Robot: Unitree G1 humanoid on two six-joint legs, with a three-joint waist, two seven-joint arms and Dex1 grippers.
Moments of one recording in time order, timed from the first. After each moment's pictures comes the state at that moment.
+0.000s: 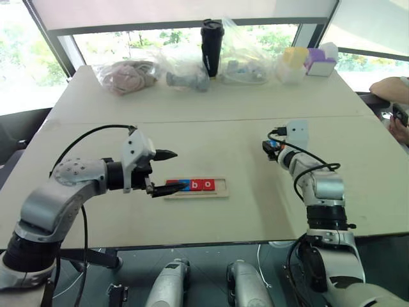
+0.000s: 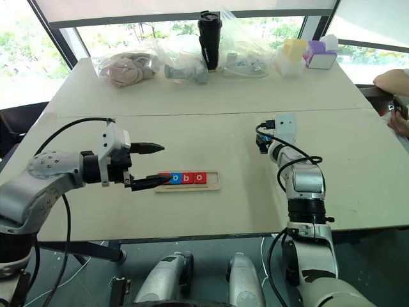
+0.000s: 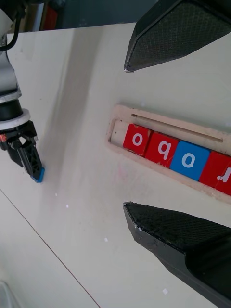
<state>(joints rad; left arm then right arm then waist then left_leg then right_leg) -0.37 0.79 0.01 -0.43 -0.58 0.69 -0.92 -0.62 -0.27 -0.21 0.20 0.11 0.75 0.15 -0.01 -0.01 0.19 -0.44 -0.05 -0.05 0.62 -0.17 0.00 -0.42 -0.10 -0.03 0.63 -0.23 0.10</state>
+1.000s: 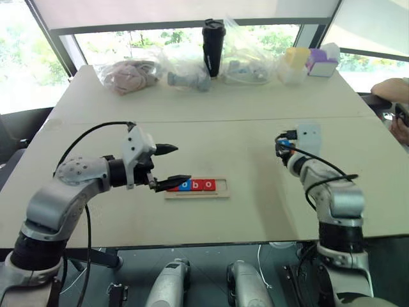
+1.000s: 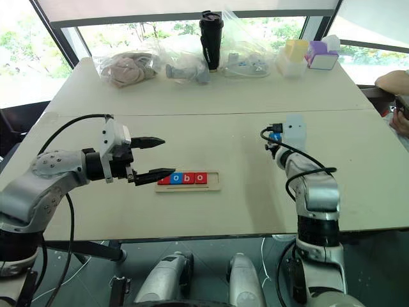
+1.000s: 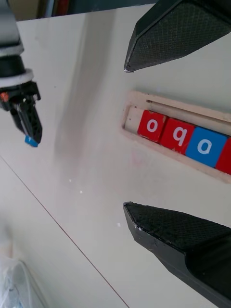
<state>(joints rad) -0.38 0.73 0.01 -0.41 -0.55 0.64 -0.89 -0.38 -0.26 -0.21 -0.37 0.19 1.10 0.10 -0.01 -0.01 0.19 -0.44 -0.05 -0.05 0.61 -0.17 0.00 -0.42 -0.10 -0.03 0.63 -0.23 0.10</state>
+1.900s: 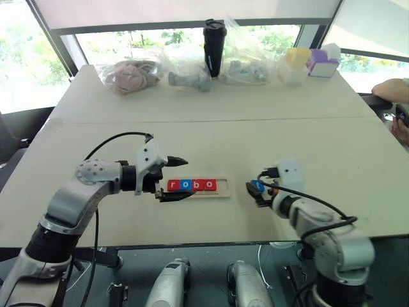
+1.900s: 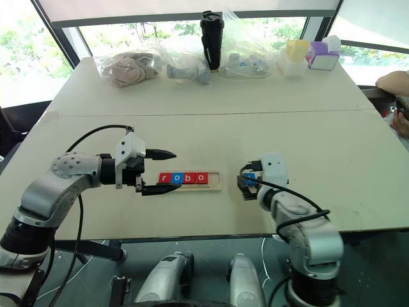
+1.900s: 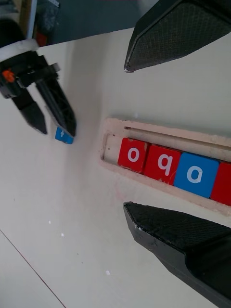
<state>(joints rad) -0.40 0.74 -0.11 -0.30 -0.46 0.54 -1.04 -0.13 -0.35 -0.17 -0.73 0.33 1.24 0.32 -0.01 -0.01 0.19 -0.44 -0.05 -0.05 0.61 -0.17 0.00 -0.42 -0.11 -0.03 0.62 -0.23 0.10</state>
